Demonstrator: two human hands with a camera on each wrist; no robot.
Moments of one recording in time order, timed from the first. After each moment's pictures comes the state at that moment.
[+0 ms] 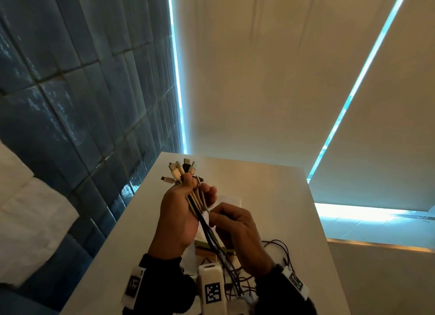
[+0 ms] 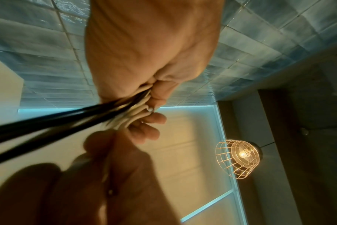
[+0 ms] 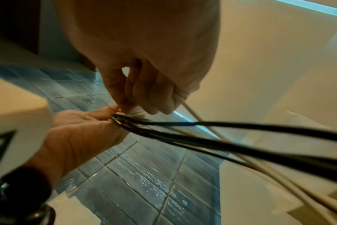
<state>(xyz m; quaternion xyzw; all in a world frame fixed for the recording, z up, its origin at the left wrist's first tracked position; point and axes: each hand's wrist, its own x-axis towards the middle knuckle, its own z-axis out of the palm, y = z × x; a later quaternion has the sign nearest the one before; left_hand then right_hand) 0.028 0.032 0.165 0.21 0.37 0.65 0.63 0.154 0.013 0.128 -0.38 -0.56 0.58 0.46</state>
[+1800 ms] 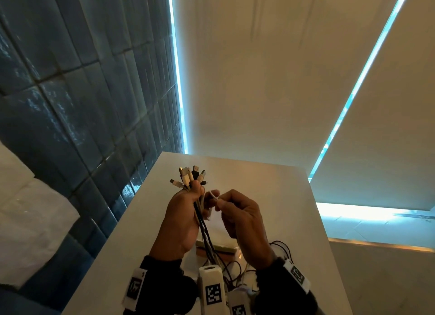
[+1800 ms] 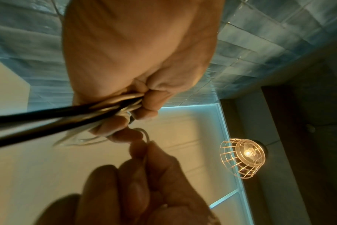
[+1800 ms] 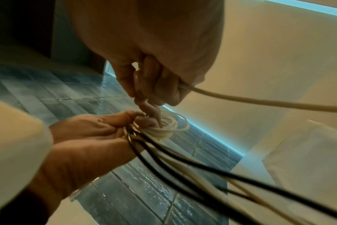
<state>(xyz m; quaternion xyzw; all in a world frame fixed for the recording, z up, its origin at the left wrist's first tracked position) 0.030 0.034 0.159 0.25 0.46 0.59 0.62 0.154 0.026 0.130 -0.37 -0.53 0.55 0.53</state>
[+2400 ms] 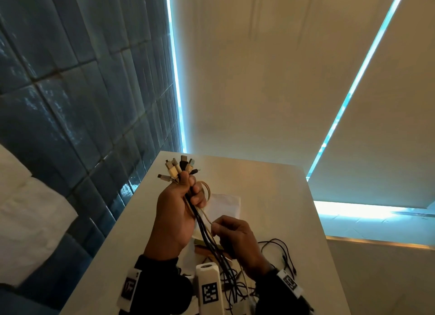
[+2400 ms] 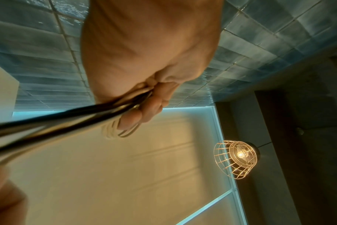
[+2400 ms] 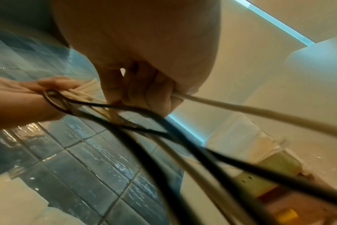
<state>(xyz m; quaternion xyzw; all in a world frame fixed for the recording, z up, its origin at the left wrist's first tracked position) 0.023 0.035 0.160 0.26 0.34 0.65 0.63 0.166 0.014 0.093 -0.41 -0.53 0.63 0.39</state>
